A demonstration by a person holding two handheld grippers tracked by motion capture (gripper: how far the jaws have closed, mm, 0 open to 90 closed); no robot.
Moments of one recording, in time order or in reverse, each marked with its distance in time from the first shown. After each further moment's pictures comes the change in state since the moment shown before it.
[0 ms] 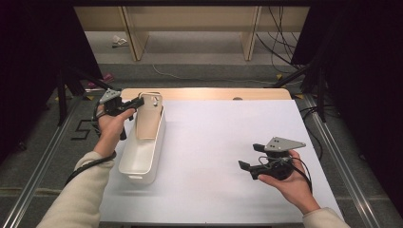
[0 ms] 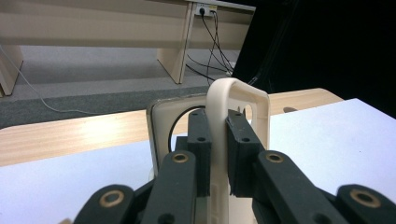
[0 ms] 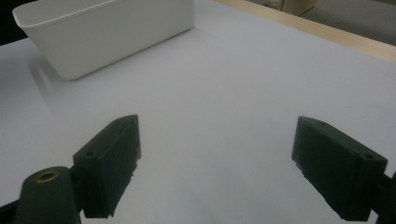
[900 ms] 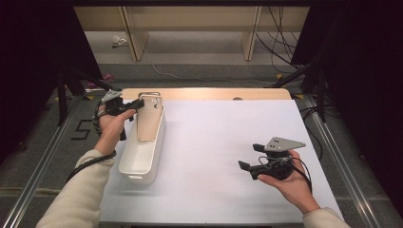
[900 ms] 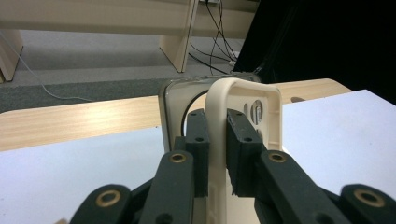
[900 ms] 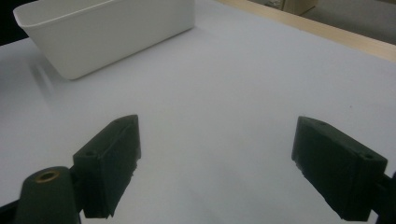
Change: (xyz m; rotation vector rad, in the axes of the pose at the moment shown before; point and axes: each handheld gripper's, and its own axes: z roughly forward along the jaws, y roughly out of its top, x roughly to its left) left arm 0.009 -0.005 0.008 0.052 0.013 -0.016; right arm 0.000 0.000 0.000 0.002 0.003 0.001
